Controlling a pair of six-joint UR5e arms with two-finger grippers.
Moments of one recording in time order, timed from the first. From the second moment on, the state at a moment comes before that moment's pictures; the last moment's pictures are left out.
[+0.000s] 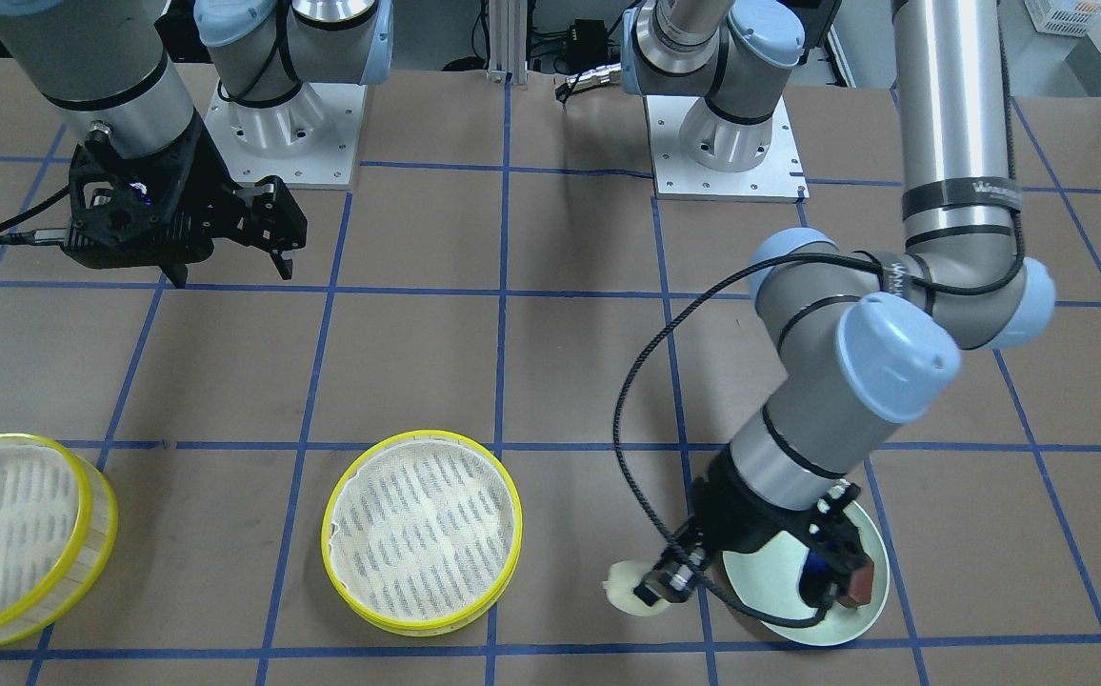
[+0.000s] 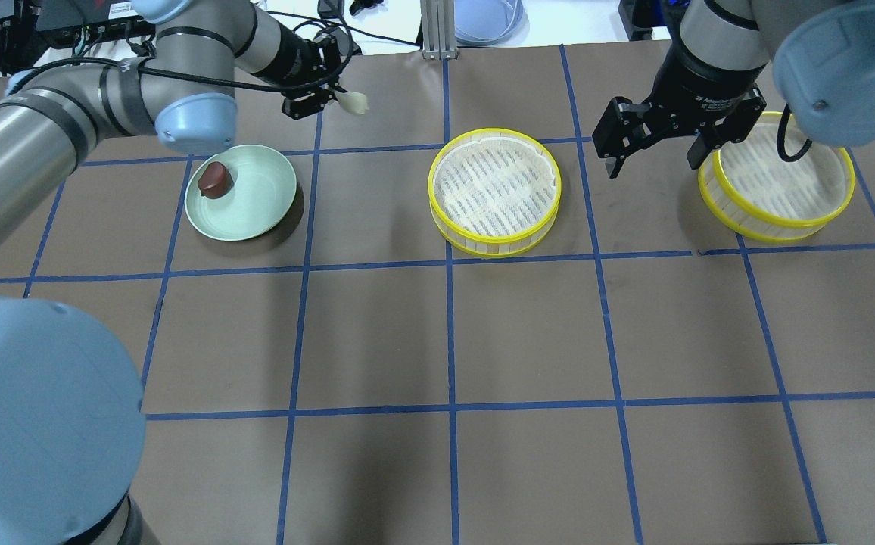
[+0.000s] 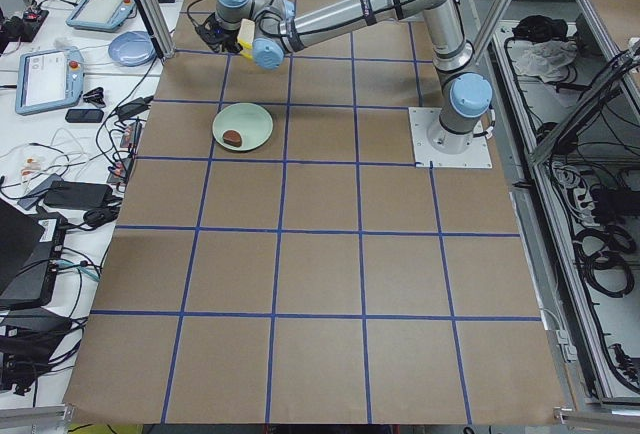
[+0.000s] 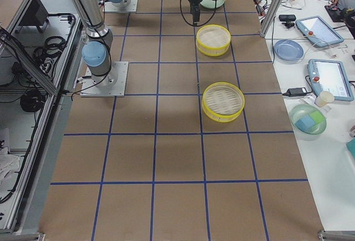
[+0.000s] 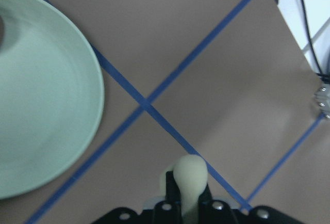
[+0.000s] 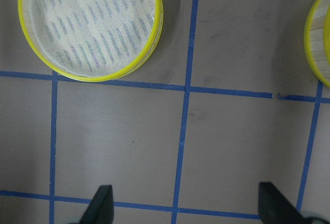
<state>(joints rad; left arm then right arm) -1.60 -2.11 -1.46 -0.76 1.18 -1.02 1.57 -1.54 1.59 -1.64 -1.54 -0.09</state>
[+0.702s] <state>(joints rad) -1.78 -2.15 -1.57 -0.67 1.17 -1.22 1.57 -1.54 1.59 -1.64 -1.54 -0.09</state>
